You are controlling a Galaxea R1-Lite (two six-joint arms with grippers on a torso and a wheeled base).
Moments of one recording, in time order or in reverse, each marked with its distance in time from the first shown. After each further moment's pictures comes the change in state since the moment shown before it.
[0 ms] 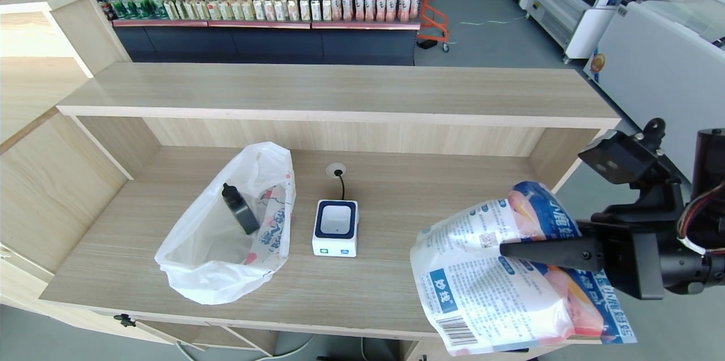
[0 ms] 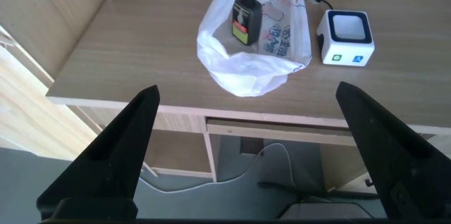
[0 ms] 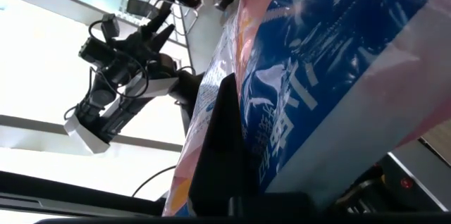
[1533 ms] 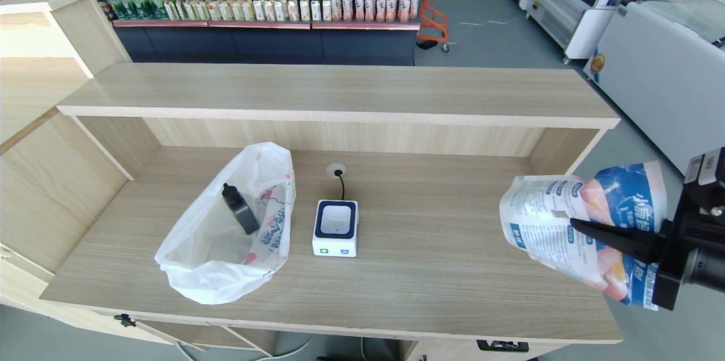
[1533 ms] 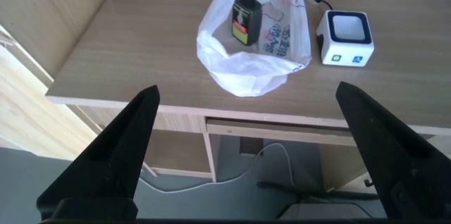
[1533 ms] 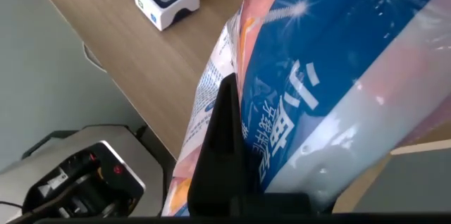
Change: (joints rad) left arm 0.000 0.000 0.000 0.000 0.000 -0.002; right arm -0.148 -0.238 0.109 0.076 -0.582 -0.860
